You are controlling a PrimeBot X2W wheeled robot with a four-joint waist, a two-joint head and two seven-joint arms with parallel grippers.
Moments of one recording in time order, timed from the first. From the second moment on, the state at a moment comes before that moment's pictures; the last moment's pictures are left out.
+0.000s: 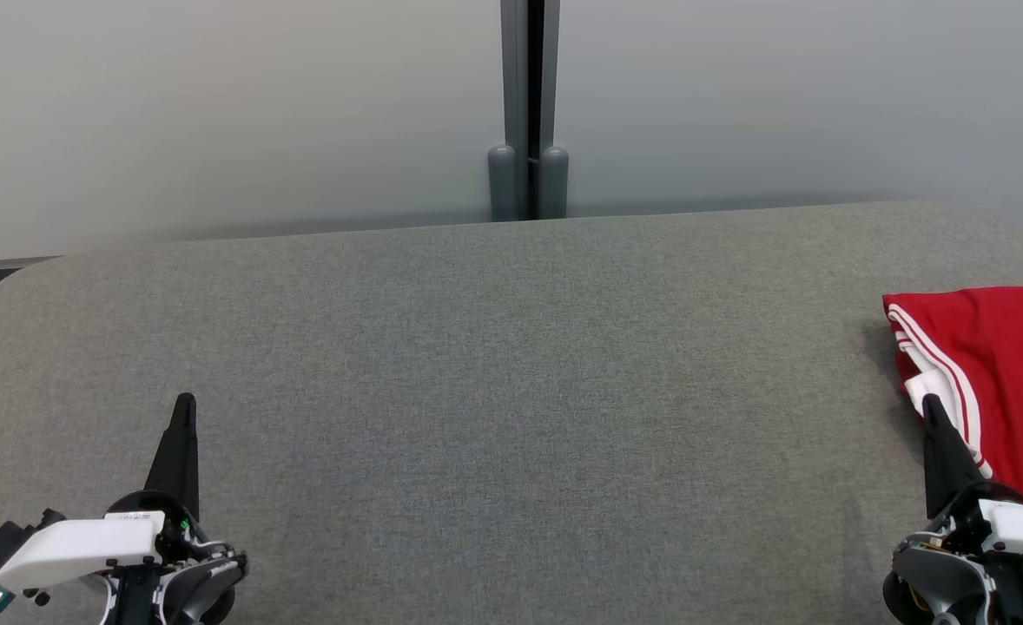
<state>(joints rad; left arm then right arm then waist) -0.10 0.05 0.11 0.25 -1.62 -0.13 0.11 -0.10 -0.05 -0.11 0.25 1.62 0.13 0.11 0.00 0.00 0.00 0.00</state>
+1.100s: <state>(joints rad) -0.10 0.05 0.11 0.25 -1.62 -0.13 0.11 -0.10 -0.05 -0.11 0.25 1.62 0.13 0.11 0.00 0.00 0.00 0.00</state>
